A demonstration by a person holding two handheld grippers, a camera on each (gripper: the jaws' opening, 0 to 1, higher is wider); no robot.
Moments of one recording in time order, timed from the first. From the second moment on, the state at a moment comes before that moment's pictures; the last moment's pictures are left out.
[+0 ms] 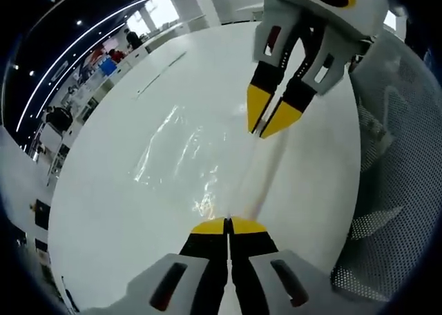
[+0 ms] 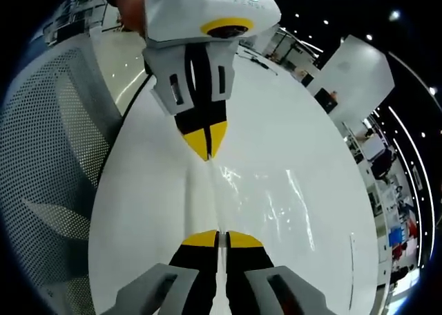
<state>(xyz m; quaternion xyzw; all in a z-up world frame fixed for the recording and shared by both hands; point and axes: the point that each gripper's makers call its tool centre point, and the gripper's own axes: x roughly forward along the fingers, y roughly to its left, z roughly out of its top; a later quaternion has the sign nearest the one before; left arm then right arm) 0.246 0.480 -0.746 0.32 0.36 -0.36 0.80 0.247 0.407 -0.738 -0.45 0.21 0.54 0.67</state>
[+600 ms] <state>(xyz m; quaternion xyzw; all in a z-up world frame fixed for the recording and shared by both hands) 0.241 0.484 -0.750 0.34 0.37 -0.36 0.79 0.245 0.405 -0.741 -0.45 0.22 0.54 0.67</state>
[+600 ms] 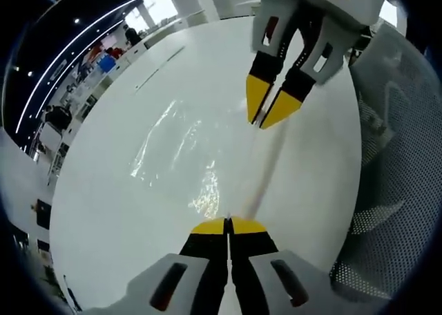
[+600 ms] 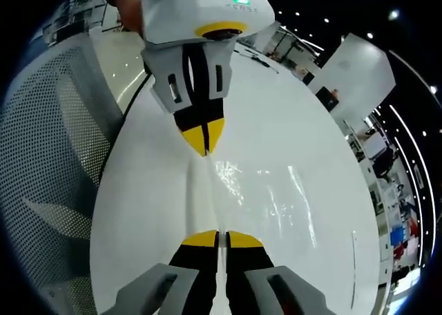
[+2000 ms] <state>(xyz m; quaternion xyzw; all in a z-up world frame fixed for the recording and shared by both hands) 0.237 0.482 -0.750 0.33 0.36 -0.36 0.80 0.238 0.412 -0.736 -0.45 0.21 0.55 0.67</state>
